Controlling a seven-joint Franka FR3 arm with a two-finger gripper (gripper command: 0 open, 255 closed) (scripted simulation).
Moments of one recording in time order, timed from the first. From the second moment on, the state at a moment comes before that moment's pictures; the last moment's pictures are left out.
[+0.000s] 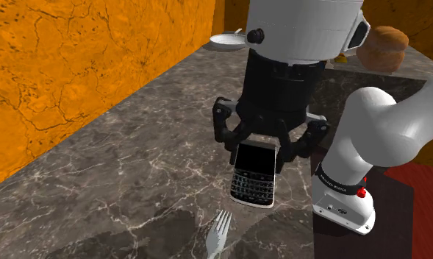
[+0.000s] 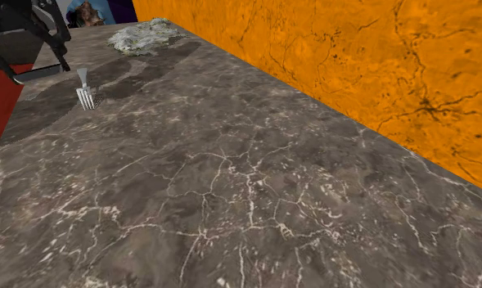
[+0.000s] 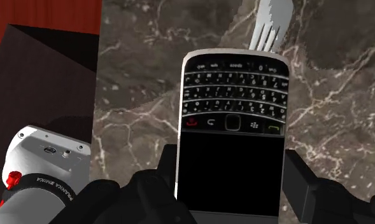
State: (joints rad) arm 0.33 -0.82 0.62 -2.35 0.45 1.68 1.82
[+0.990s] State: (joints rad) arm 0.41 -0.90 0.75 -2.44 0.57 1.74 1.93
